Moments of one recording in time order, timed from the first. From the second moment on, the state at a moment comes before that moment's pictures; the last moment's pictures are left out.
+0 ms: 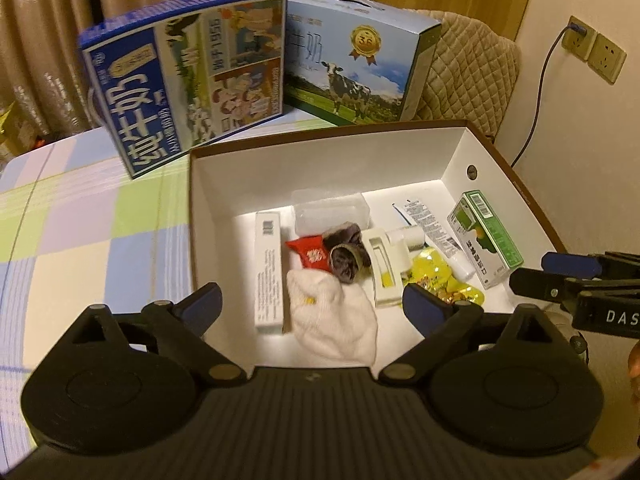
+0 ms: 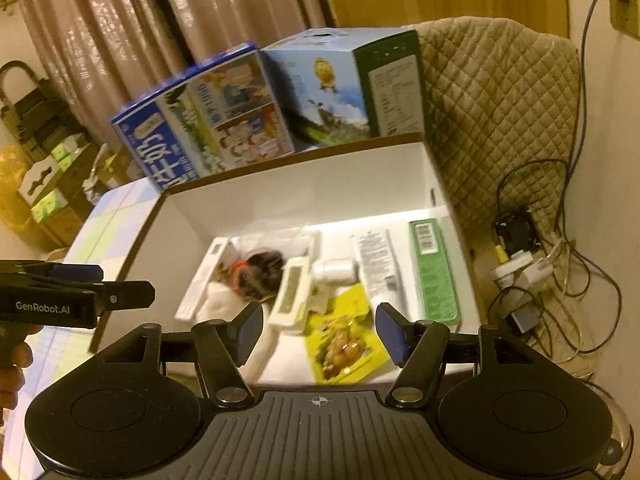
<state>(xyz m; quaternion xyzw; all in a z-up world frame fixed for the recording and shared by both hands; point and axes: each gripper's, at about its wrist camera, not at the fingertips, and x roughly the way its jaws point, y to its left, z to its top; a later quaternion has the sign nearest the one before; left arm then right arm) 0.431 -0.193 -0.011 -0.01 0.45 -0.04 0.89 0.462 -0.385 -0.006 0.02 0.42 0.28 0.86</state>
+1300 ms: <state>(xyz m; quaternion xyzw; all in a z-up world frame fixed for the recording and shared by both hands) 0.194 -0.053 0.005 -0.06 0.44 0.05 0.89 0.245 -0.272 -0.005 -0.03 0.44 0.33 0.84</state>
